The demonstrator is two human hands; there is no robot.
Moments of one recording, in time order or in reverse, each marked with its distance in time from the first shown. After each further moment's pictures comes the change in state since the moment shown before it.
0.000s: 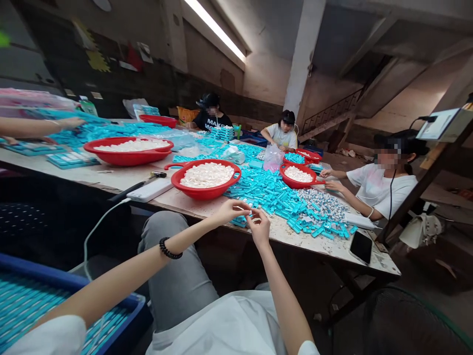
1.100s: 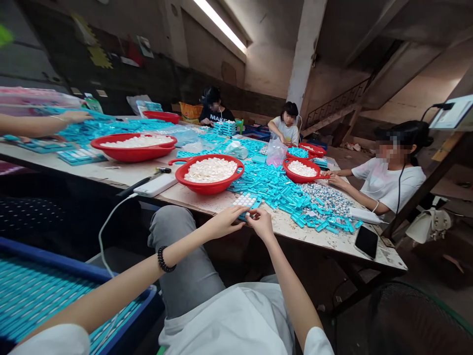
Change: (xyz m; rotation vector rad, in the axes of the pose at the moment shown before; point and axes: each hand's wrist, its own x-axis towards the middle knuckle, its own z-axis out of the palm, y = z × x) left_hand -0.049 -0.017 -0.008 0.811 -0.147 0.372; right_hand 0.007 0.021 -0.004 -0.229 -0.227 0.068
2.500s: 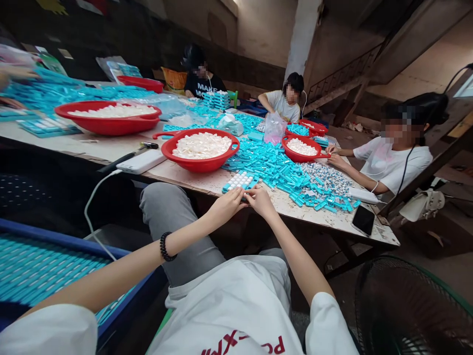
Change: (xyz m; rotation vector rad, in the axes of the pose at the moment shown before) left_hand -0.001 0.021 0.046 0.222 0.045 -0.190; right_hand 0.006 -0.010 -0.020 -0.183 -0.164 -0.206
